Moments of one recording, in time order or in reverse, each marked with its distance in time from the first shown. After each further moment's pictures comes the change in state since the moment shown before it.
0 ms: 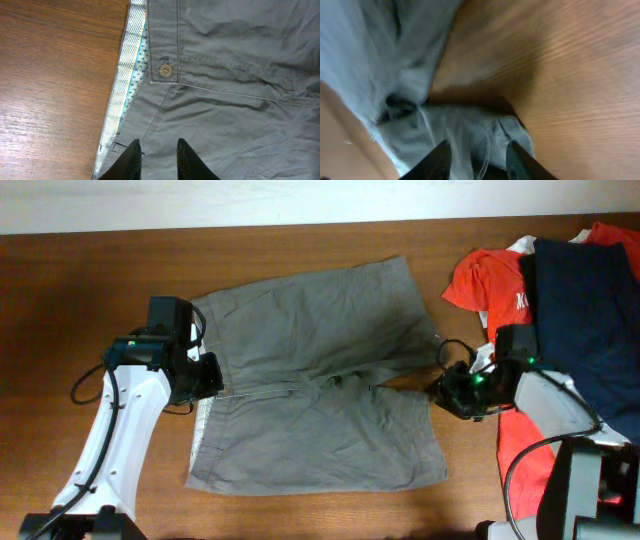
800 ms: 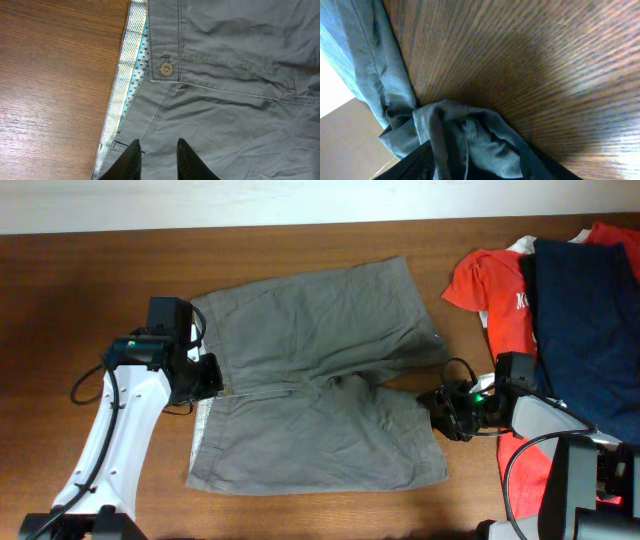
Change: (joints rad) left arm 0.000 0.000 -0.001 -0.005 0.000 0.000; right arm -0.047 0.001 -0.190 0.216 -0.126 0.249
